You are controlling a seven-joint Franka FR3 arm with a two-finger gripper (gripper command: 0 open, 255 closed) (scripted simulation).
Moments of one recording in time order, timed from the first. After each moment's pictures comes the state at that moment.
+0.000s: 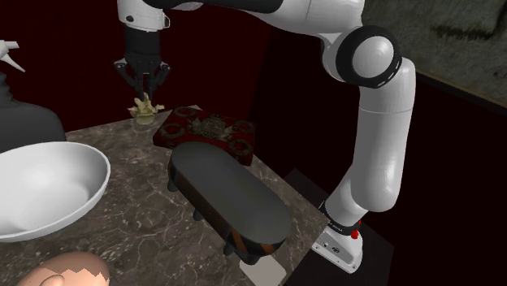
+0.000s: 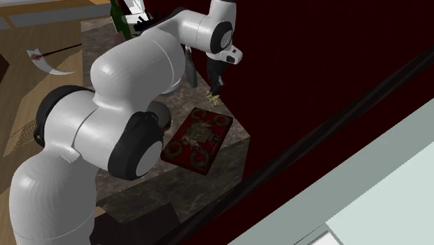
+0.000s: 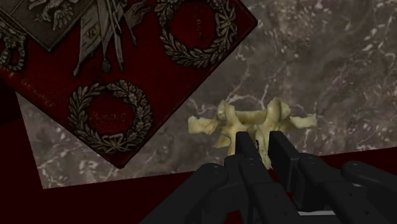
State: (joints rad) arm 0.13 0.46 0.48 -1.28 -0.10 1.66 0.73
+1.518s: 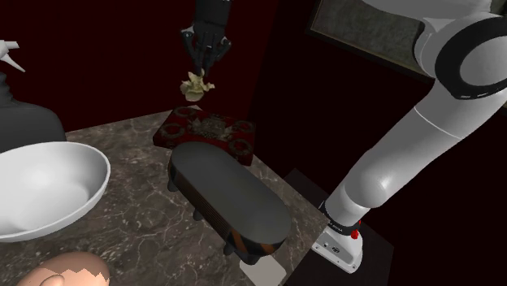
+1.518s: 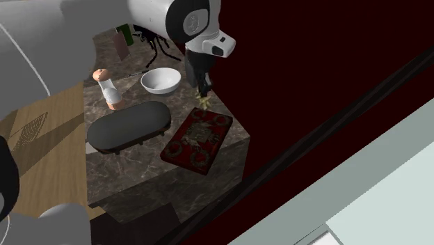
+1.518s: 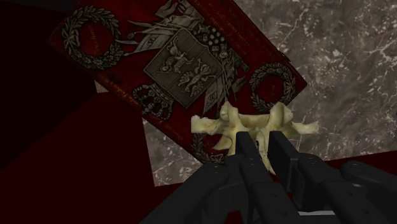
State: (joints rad) arm -0.07 -0.11 0.45 -1.73 0.14 1.67 0.52
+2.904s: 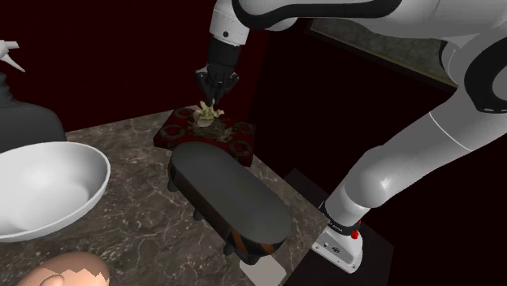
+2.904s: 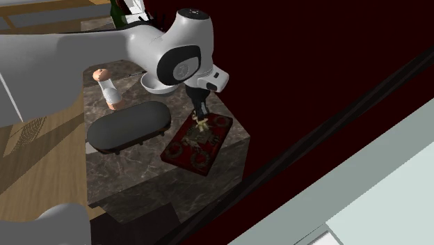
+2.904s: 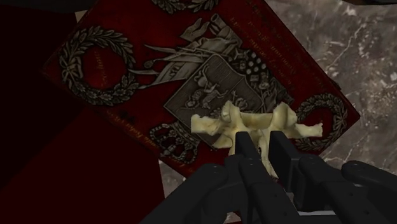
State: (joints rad) arm -0.07 -0.26 0.42 -2.09 0.21 1.90 0.44
